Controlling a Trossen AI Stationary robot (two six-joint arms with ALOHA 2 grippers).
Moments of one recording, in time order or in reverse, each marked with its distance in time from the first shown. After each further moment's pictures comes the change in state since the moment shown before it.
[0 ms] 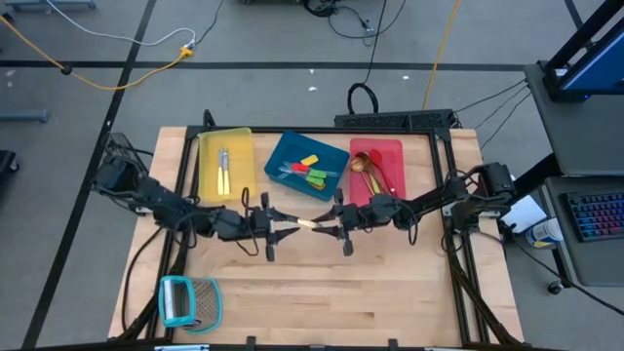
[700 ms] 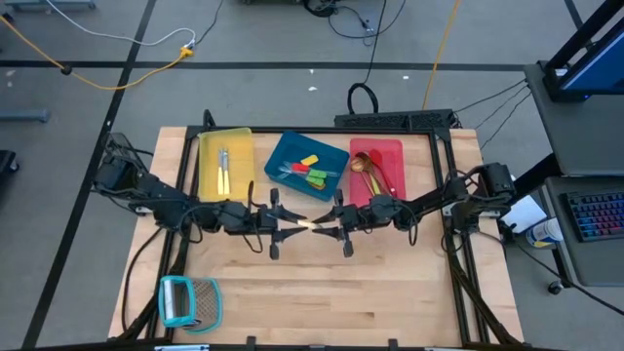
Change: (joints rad) left arm 0.069 0.000 0.099 -0.054 0.171 0.112; right arm 0.008 0.000 0.000 -0.008 0.003 0.018
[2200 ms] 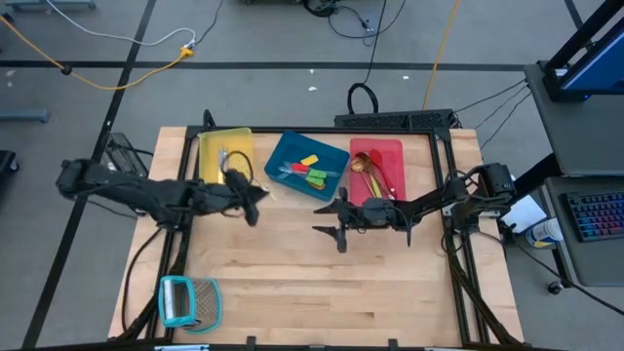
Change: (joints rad) left arm 0.113 -0.490 0.001 -0.983 -0.235 -0.598; right arm 0.002 0.000 0.001 -0.202 0.209 0.056
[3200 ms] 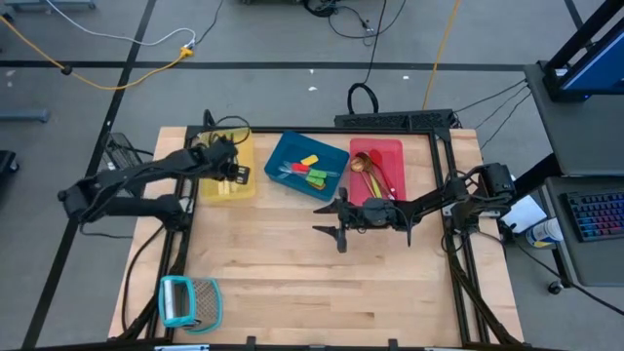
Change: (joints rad) left arm 0.763 0.103 -0.001 -0.511 0.333 -0.136; right arm 0.000 0.000 0.000 0.007 0.000 -0.006
